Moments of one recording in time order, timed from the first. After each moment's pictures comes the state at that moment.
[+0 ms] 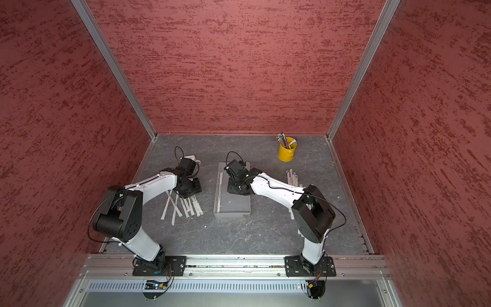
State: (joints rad) left arm -0.26 1.66 0.98 -0.63 0.02 -0.63; right arm 0.80 1.79 1.34 -0.62 0.03 0.85
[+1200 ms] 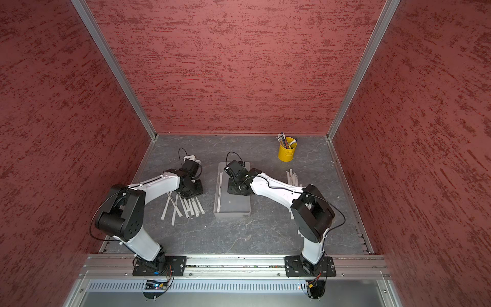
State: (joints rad) left arm -0.29 1.68 0.96 -0.61 0.00 -0.63; right arm 0.80 1.80 1.34 -0.62 0.03 0.82
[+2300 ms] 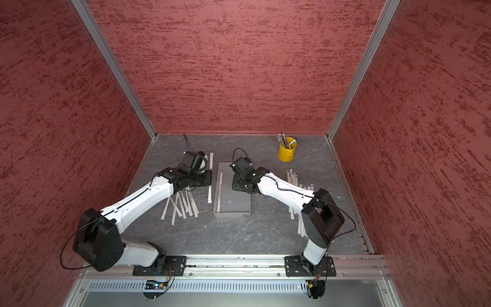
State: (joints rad) left arm -0.52 1.44 1.08 -0.56 0.06 -0.48; right arm 0.75 1.68 1.29 -0.61 0.06 0.82
